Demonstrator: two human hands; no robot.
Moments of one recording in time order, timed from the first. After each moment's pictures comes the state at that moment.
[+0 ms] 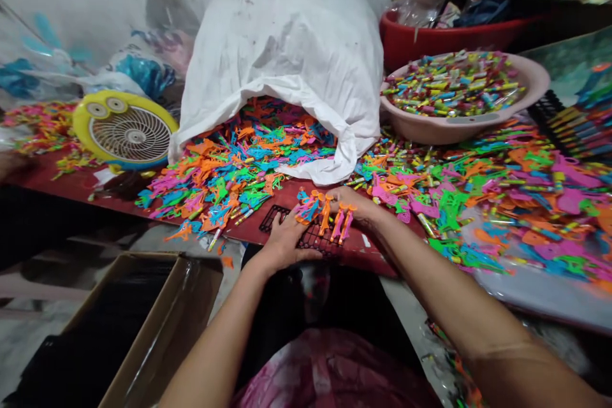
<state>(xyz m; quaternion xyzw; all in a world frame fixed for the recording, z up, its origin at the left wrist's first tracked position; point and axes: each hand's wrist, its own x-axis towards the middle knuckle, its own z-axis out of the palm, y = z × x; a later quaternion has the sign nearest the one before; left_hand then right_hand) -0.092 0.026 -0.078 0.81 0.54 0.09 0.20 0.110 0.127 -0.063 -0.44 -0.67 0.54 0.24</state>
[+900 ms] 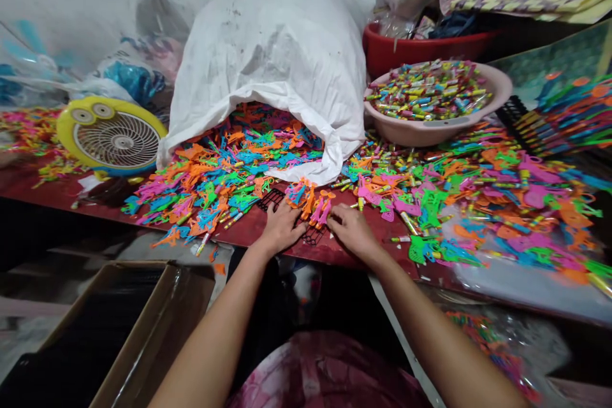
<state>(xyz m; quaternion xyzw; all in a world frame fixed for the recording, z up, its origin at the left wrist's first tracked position) -0.068 0.059 -0.082 0.79 0.60 0.09 0.09 0.140 0.068 -0.080 -0.50 -0.79 0.22 0.30</state>
